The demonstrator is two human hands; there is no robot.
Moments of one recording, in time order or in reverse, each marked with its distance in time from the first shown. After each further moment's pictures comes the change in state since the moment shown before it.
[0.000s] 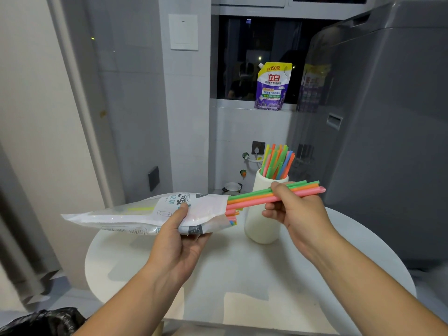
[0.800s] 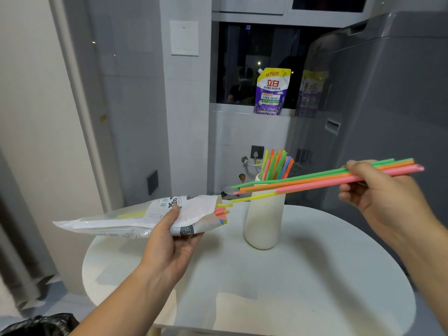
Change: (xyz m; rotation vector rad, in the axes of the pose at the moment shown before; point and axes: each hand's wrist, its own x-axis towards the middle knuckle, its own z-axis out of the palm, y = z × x) left_hand 0.011 0.010 -0.004 -0.022 0.019 0.032; right_hand 0.005 -0.076 -0.075 -0.064 0.152 -0.235
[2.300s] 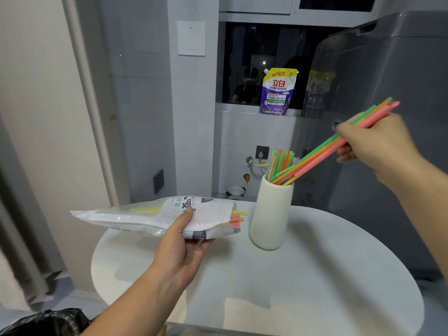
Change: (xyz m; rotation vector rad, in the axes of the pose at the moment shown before) left_hand -0.010 -0.005 0.001 0.056 -0.022 -0.028; right_hand 0.053 -0.044 0.040 -0.570 0.016 -0.143
